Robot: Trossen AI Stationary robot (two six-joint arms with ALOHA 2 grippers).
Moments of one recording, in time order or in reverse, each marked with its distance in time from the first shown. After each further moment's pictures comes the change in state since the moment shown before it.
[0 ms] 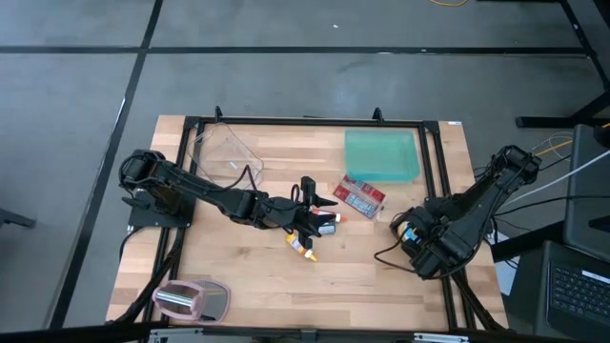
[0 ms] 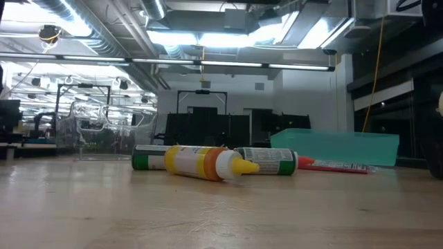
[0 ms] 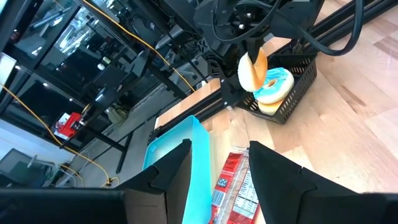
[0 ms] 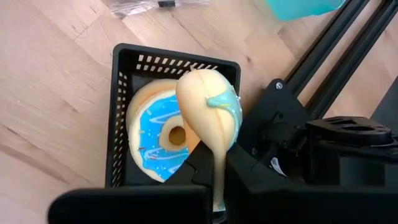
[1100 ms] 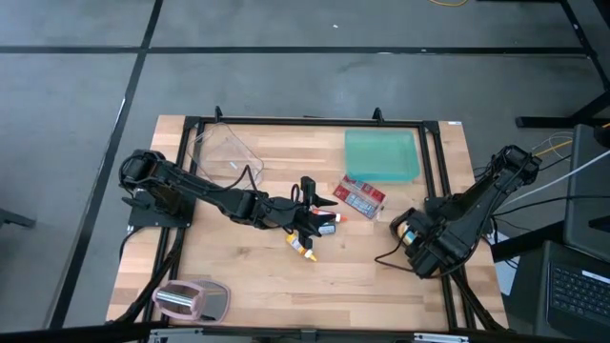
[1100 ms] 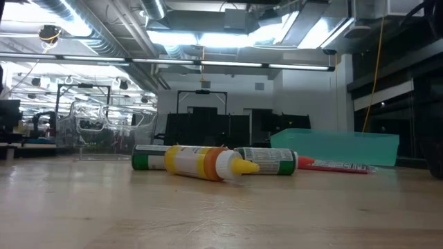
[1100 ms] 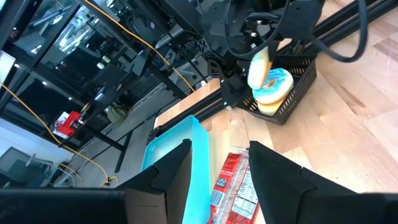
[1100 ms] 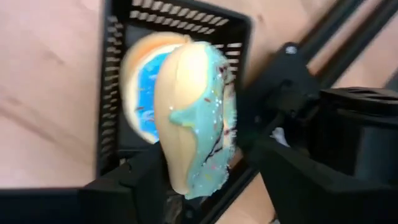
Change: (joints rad) left arm 0.000 0.000 0.000 0.000 0.000 -0.010; right arm -0.008 0.000 -0.031 0.046 -0.147 -0.078
